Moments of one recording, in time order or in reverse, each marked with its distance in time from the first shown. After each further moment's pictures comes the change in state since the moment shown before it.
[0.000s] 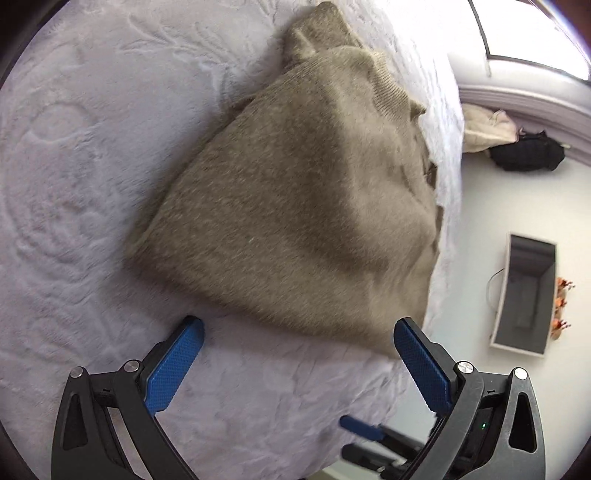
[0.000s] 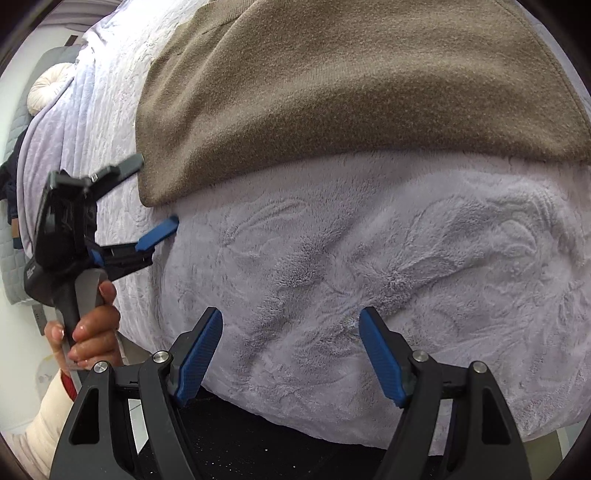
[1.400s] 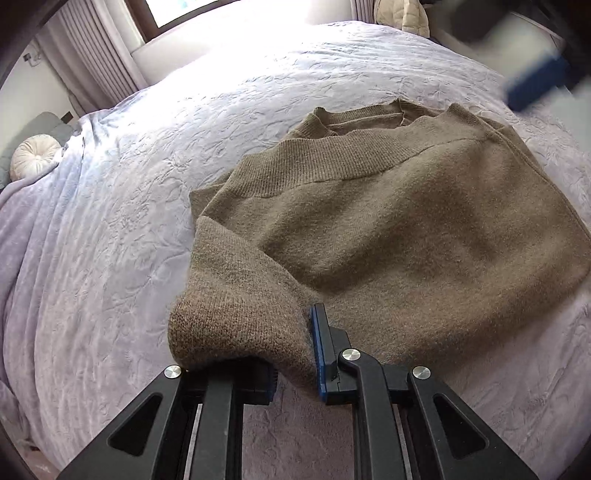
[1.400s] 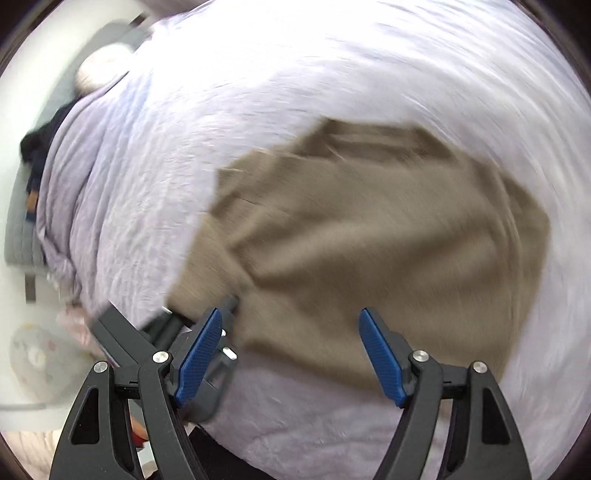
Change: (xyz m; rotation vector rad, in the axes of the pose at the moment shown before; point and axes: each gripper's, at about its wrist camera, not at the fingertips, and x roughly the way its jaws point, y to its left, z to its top) left arm 0.042 -0.133 -0.033 0.947 -0.349 0.852; right arm -0.108 0.086 0.143 -0.323 -0.134 -0.053
